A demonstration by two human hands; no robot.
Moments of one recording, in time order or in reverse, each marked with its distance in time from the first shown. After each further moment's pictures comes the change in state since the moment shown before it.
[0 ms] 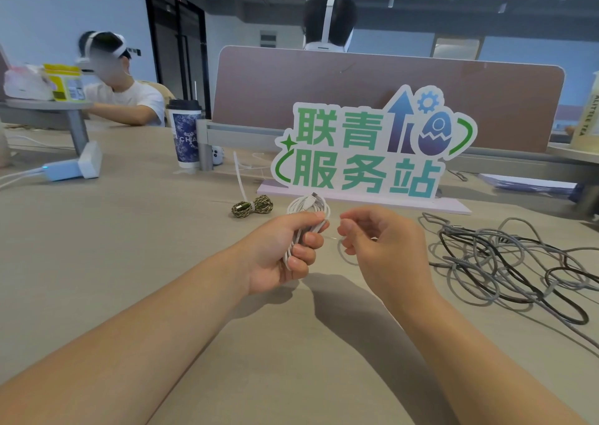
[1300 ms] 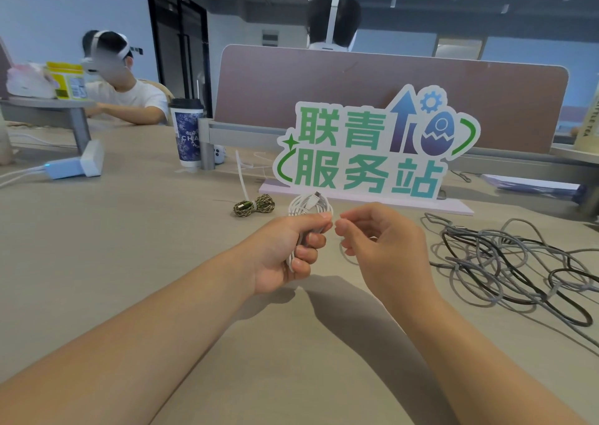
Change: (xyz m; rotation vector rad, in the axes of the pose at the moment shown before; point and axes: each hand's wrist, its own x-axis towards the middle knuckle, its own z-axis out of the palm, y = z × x) left_hand -0.001 -0.002 0.003 0.104 0.055 0.045; right_hand -0.001 -0.001 0.003 0.068 -0.012 0.019
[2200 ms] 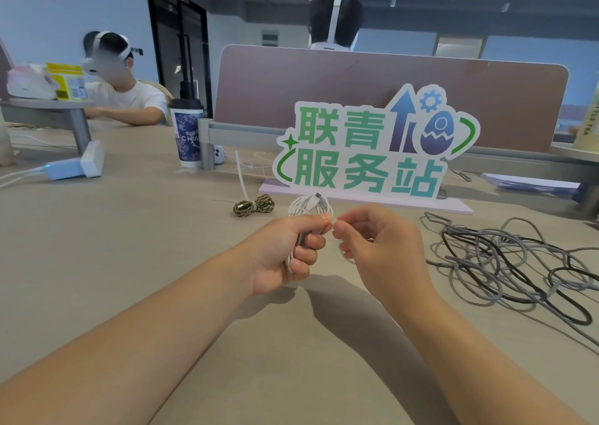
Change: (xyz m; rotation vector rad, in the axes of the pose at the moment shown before) left_hand 0.000 -0.001 -0.001 -0.013 -0.023 -0.010; right_hand 0.000 0.001 0.000 -0.005 -0.032 0.005
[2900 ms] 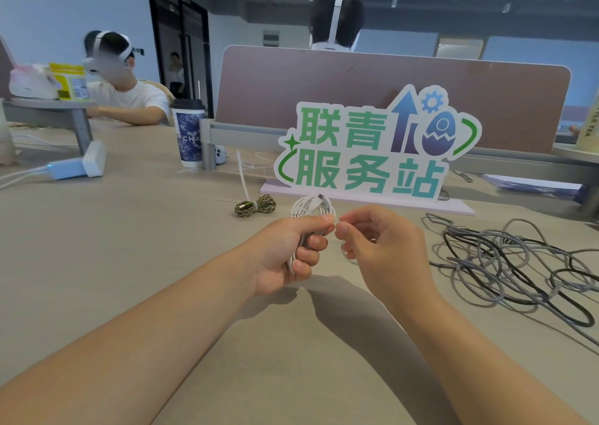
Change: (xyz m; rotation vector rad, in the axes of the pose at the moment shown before) left_hand -0.002 0.000 0.001 0.019 0.010 0.002; right_hand 0.000 -0.002 -0.001 -0.008 0.004 0.012
